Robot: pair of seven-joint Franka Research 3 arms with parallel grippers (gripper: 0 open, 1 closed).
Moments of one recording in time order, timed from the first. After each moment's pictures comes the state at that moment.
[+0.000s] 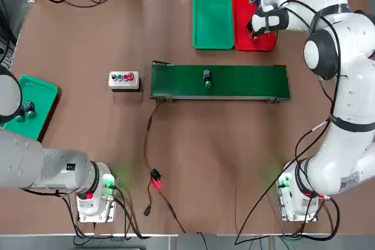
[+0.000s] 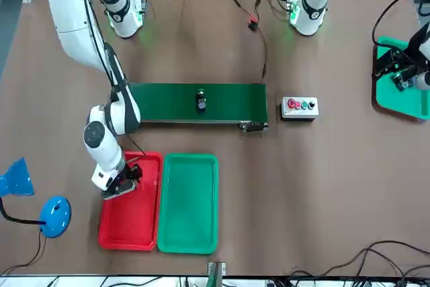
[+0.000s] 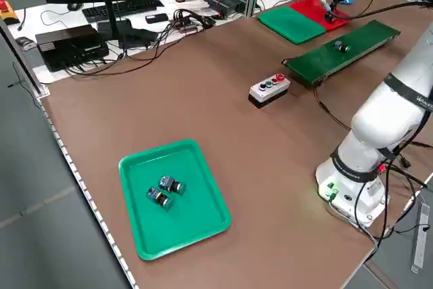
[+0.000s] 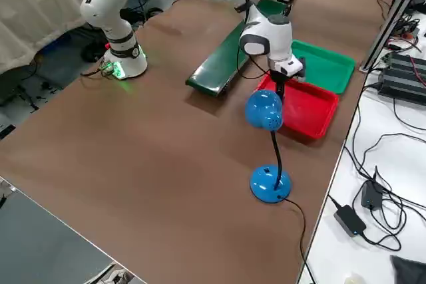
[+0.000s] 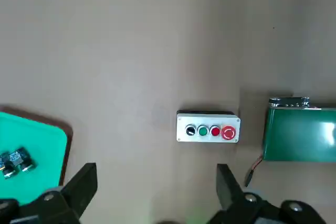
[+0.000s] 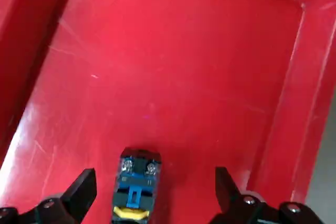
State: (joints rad) left arm -0.04 -0.03 0.04 -1.60 -0.01 1.53 0.00; right arm 0.28 0.71 -0.12 -1.75 -0.01 2.65 -0.10
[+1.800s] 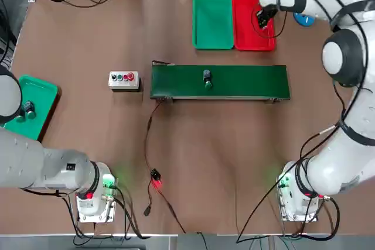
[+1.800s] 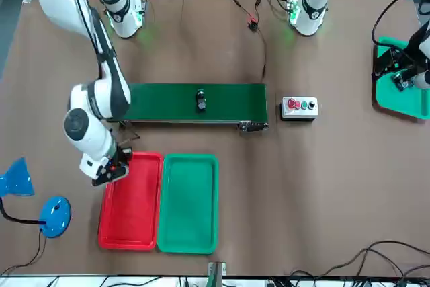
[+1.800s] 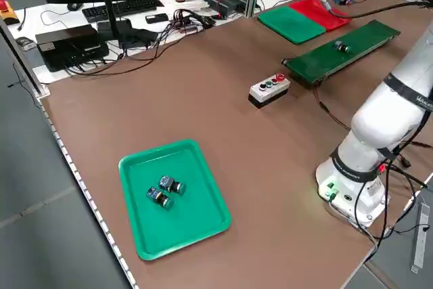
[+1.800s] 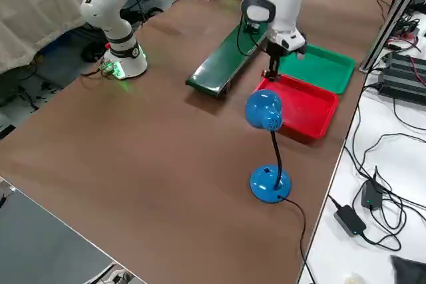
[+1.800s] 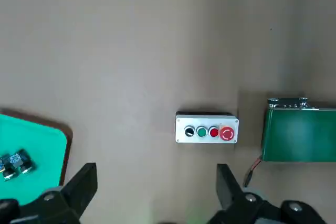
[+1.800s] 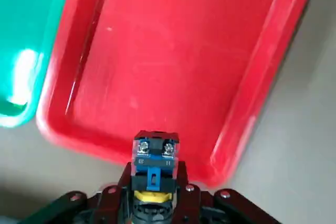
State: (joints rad) left arm -0.04 -0.03 0.03 -1.59 -0.01 1.53 0.00; right arm 0.28 0.43 -0.10 -1.75 -0.01 2.14 -0.12
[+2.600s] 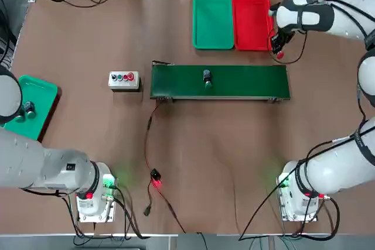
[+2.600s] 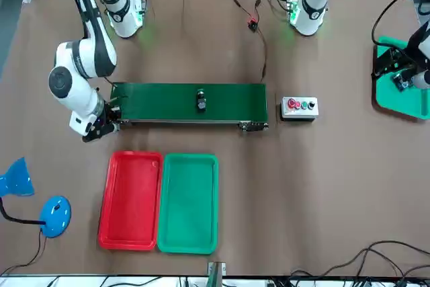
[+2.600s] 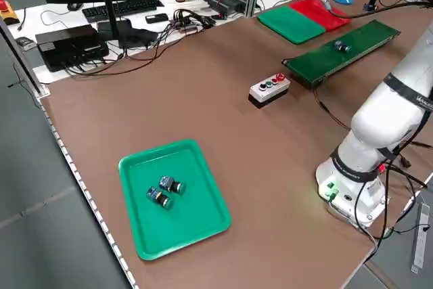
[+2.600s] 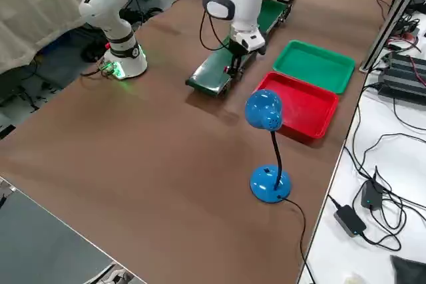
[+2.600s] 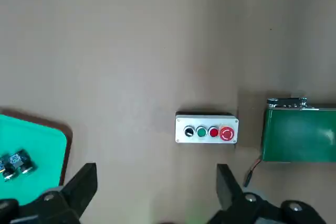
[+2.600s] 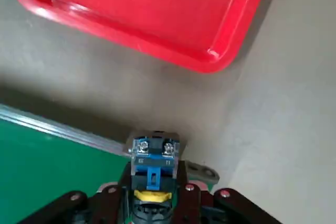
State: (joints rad) left arm -0.04 -0.03 0.03 -1.59 -0.01 1.53 0.00; right arm 0.23 0.14 -0.11 -2.23 -0.01 2.26 -0.19
